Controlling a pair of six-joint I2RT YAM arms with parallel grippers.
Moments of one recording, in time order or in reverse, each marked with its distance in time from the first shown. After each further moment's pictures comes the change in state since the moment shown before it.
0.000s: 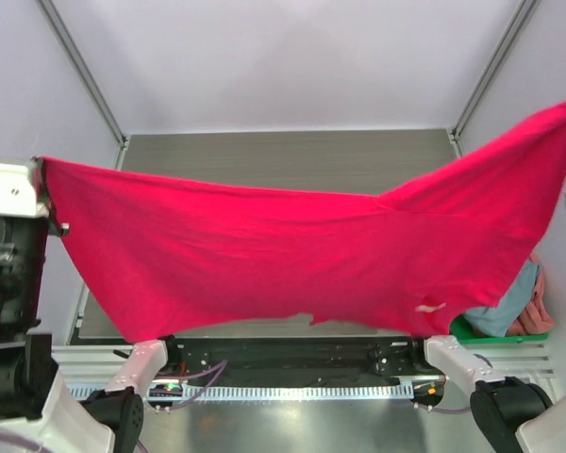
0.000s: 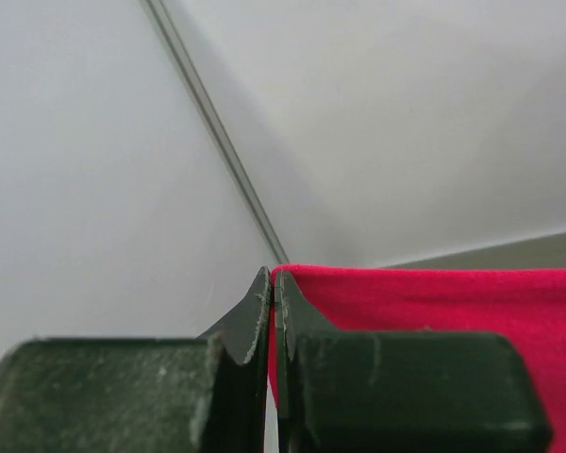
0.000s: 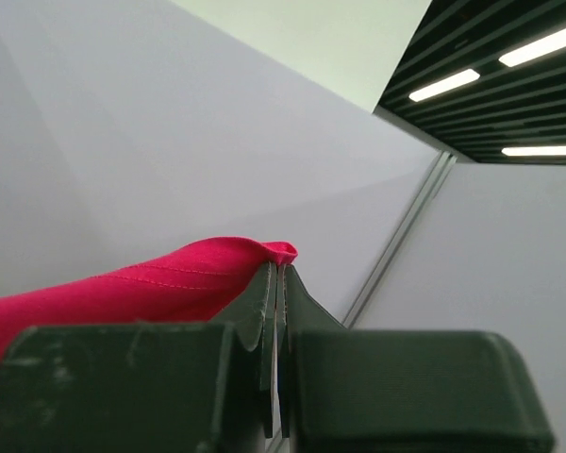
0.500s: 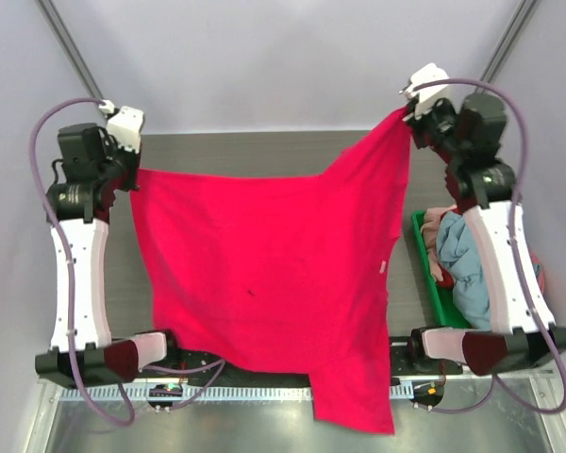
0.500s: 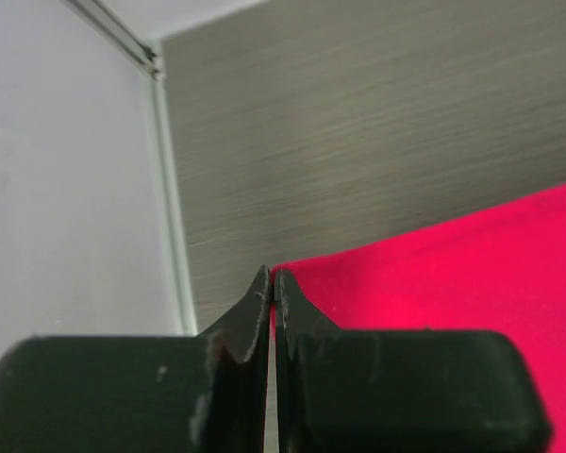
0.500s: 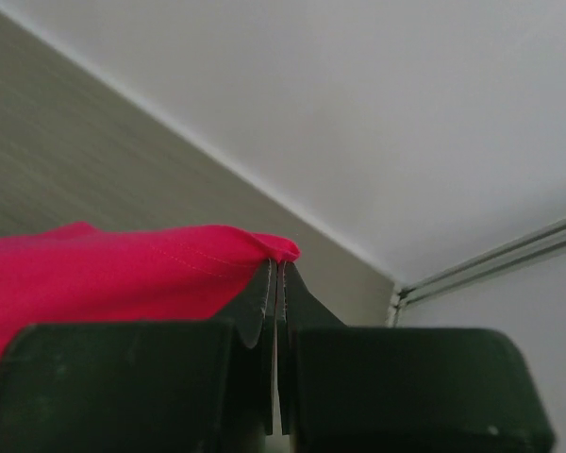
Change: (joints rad) left arm 0.000 0.274 -0.558 0.098 0.032 0.014; right arm 0.000 0.280 -0.676 0.240 -0.056 -0.016
